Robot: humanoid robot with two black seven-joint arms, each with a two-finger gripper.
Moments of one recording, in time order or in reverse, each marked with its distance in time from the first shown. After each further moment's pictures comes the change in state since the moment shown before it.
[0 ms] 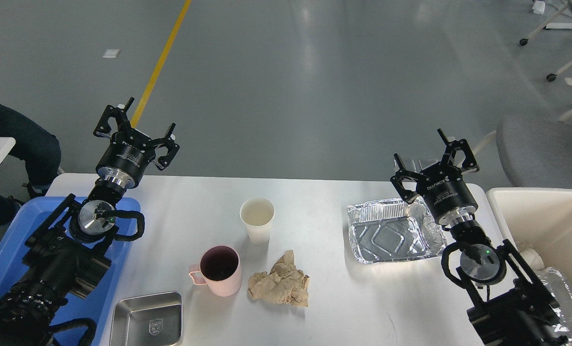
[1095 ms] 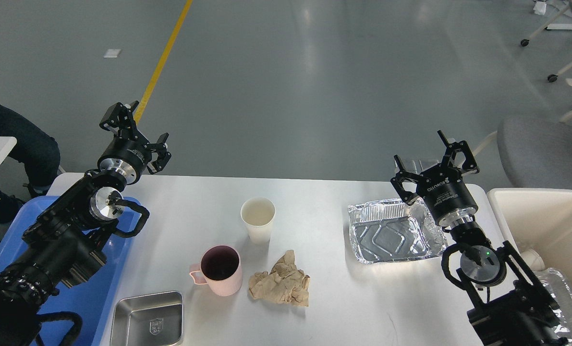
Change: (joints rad) left arm -0.089 0.068 0.331 -0.006 0.302 0.360 -0.296; right arm -0.006 0.001 0.003 0.001 0.000 0.002 0.000
